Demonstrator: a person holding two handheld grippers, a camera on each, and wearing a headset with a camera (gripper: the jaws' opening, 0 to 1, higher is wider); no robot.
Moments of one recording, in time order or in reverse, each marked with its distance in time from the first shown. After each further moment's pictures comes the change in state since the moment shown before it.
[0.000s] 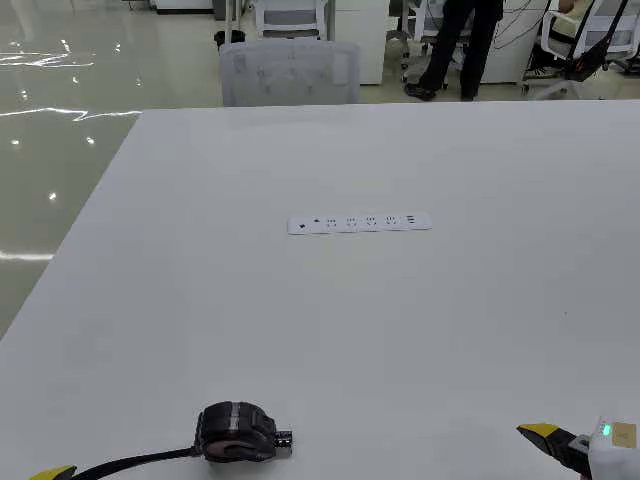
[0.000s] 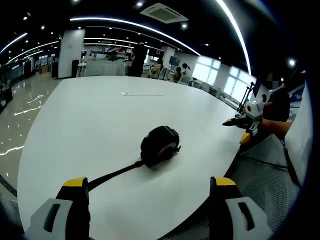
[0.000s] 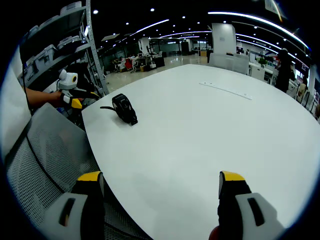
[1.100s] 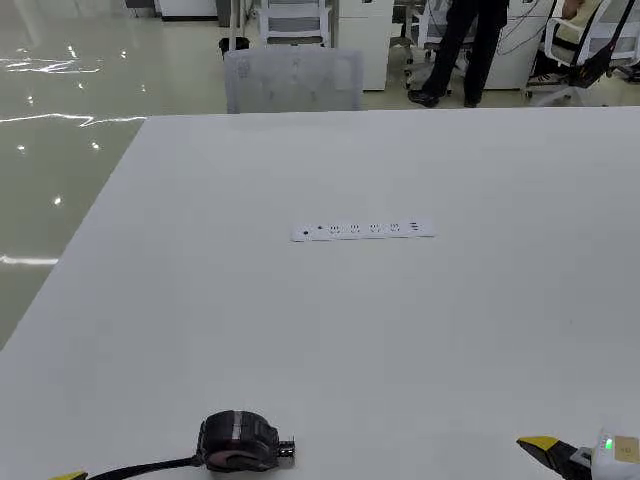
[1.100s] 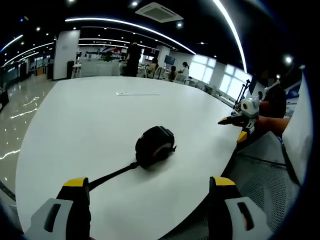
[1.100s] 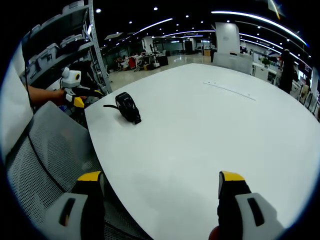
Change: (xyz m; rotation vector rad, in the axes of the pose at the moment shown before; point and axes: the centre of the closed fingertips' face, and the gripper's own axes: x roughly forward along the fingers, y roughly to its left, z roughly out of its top) left arm 0.004 -0.011 0.003 0.029 0.006 -0.038; right arm 0.005 0.005 0.001 -0.015 0.011 0.030
